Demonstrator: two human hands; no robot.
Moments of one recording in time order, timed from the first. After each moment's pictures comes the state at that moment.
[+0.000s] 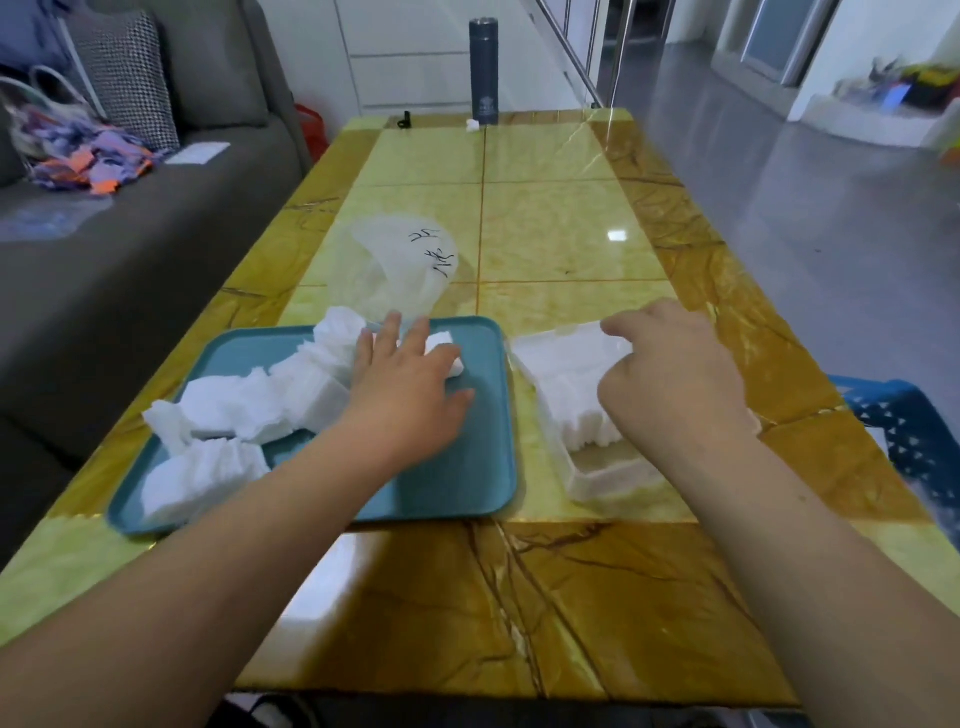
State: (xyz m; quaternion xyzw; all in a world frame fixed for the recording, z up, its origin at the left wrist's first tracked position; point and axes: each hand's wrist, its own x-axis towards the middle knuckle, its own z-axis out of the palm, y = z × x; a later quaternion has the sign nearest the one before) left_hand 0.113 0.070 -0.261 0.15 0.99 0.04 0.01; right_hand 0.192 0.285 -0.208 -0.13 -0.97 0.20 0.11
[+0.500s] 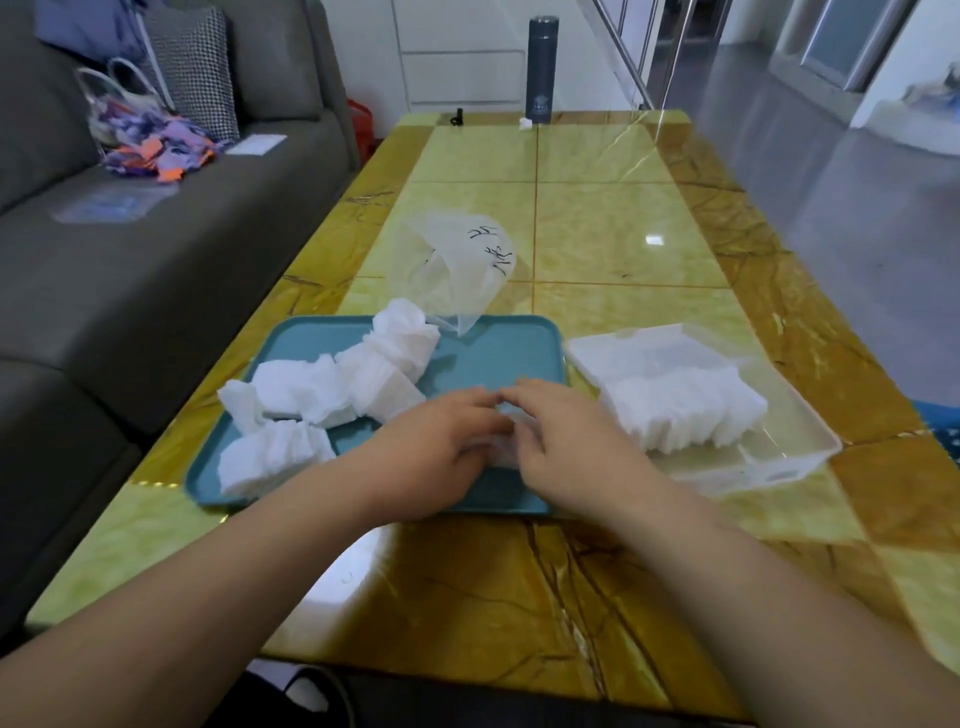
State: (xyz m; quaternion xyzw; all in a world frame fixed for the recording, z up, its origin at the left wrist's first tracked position) left_hand 0.150 0.016 -0.262 0.31 0.92 0.22 0.10; right_hand 0.181 0.196 -0.256 0.10 -0.95 0.28 -0.04
